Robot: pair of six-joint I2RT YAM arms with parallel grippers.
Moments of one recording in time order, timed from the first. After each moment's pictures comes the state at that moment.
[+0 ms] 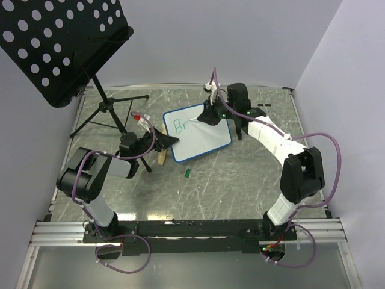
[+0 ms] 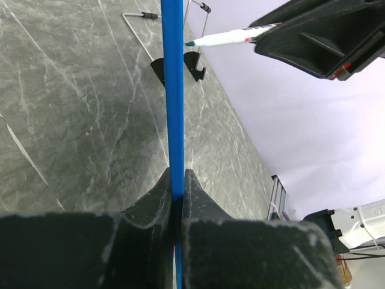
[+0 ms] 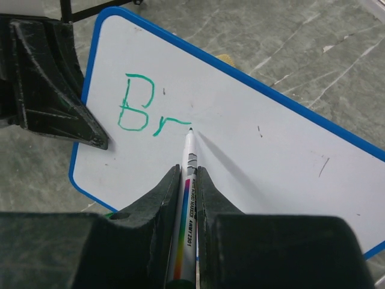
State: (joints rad) left arm -0.33 1.68 0.53 1.17 0.62 -0.88; right arm 0.40 1.66 1.36 -0.21 -0.60 -0.16
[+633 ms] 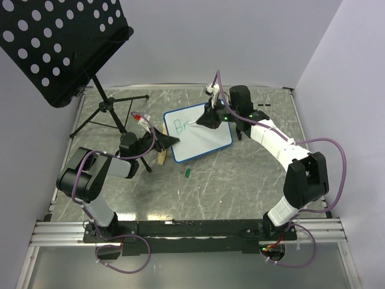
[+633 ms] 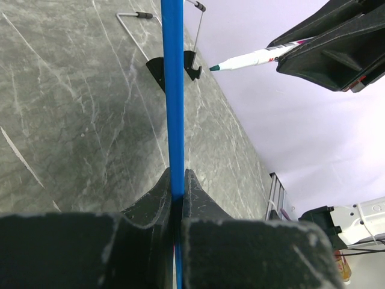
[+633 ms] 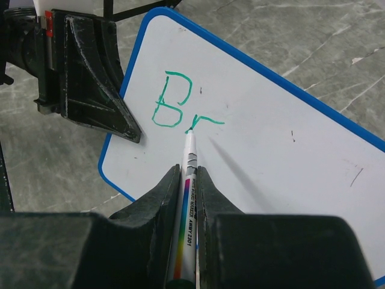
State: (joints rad) left arm -0.33 1.68 0.53 1.18 0.63 -0.88; right arm 0.39 1.60 1.30 -0.19 -0.69 -0.16
